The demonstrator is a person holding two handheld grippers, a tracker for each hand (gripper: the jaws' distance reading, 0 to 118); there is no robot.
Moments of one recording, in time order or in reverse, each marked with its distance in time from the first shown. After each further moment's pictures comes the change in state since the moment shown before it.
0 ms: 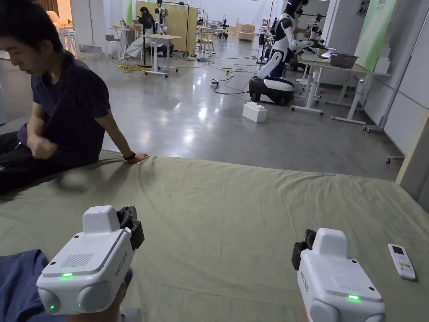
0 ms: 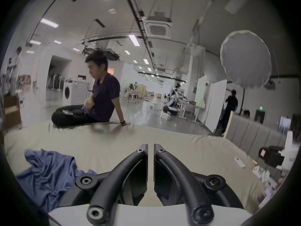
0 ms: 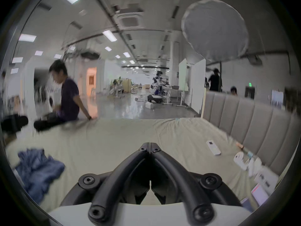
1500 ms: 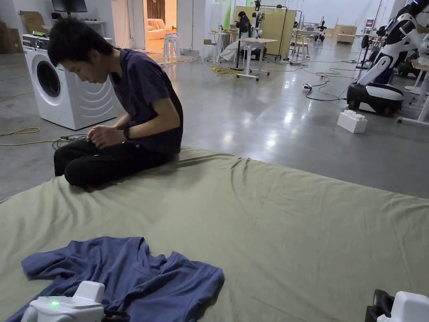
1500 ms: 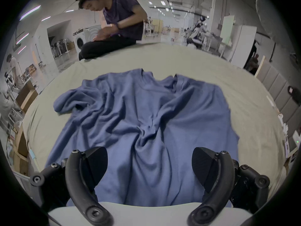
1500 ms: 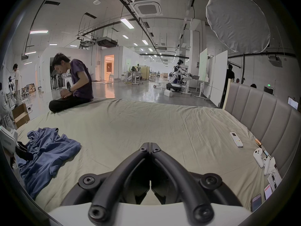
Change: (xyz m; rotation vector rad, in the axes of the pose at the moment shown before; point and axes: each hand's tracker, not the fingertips) left arm -0.272 -0.119 -0.008 -0.777 0.194 -0.150; right arm -0.065 -0.047 -0.017 -0.144 0.183 0.169
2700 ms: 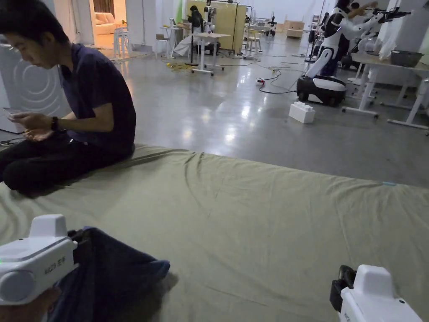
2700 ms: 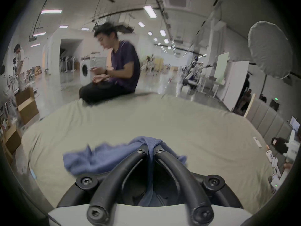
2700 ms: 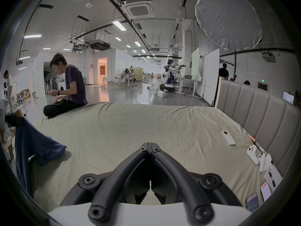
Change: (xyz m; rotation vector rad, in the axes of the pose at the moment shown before) left arm 0.077 0.111 0.138 0.509 -0.074 0.104; right arm 0.045 0.003 0.011 0.018 -0.064 -0.052
